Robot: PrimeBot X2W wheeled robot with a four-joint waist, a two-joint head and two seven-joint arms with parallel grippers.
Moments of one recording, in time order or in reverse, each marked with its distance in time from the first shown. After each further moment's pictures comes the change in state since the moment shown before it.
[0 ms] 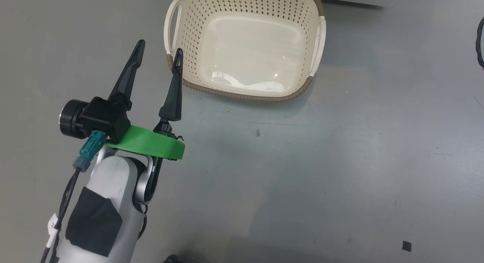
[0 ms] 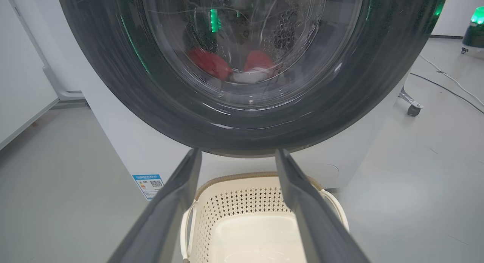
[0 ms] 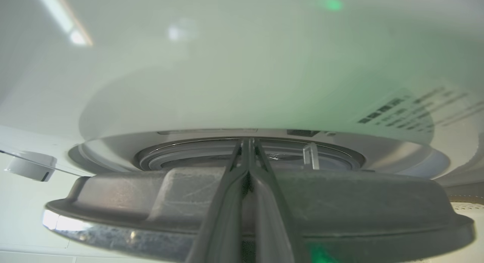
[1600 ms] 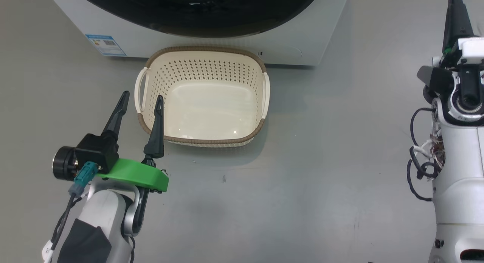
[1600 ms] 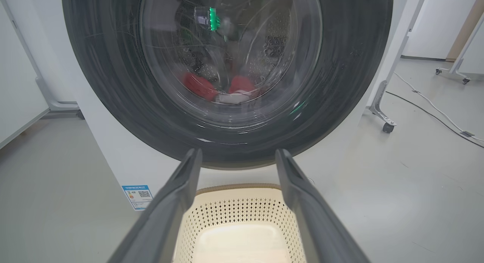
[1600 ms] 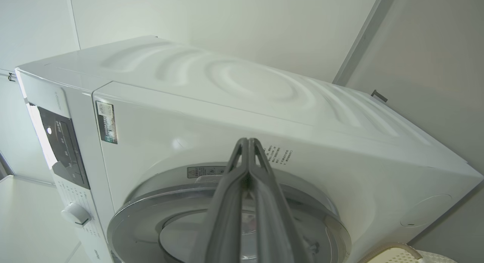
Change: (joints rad) left arm 0.139 0.055 0.014 0.062 -0.049 0.031 0.000; right arm 0.627 0.140 -0.150 -0.307 -0.077 0.065 -0.476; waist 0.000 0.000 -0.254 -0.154
